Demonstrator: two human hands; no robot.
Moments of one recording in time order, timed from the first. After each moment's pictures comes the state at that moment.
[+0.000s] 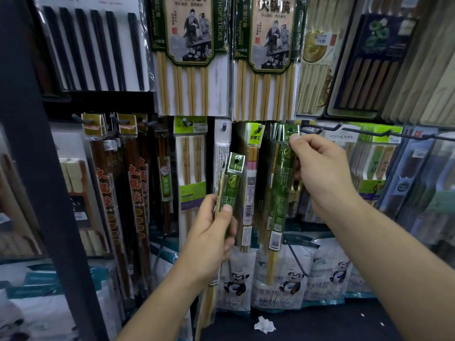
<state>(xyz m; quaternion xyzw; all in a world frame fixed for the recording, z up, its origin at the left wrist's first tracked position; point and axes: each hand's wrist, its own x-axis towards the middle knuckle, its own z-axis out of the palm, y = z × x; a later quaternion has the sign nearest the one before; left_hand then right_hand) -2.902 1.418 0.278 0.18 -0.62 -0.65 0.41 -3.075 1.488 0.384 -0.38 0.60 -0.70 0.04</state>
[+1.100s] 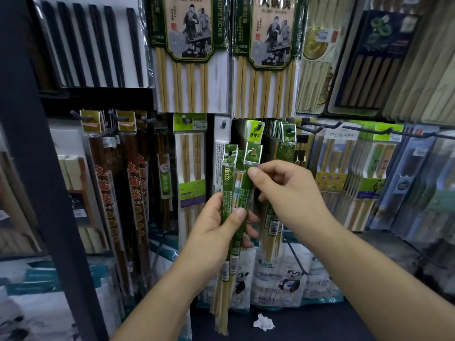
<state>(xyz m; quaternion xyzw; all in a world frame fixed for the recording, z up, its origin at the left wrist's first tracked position) -2.908 1.425 0.283 0.10 -0.62 -0.66 0.41 -3.041 1.494 0.350 -0.50 0.61 -0.61 0.08</state>
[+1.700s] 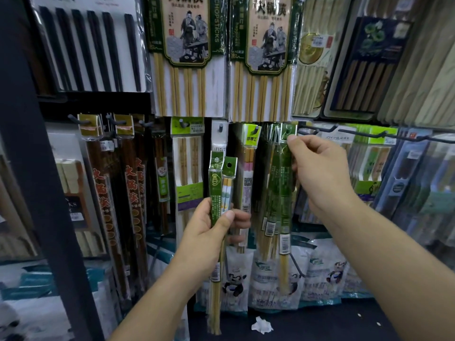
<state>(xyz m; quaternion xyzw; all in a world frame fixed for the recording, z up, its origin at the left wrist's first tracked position) -2.909 1.415 0.274 0.16 -0.61 -0.65 0.43 -3.073 1.492 0.387 -0.37 0.60 -0.71 0.02</state>
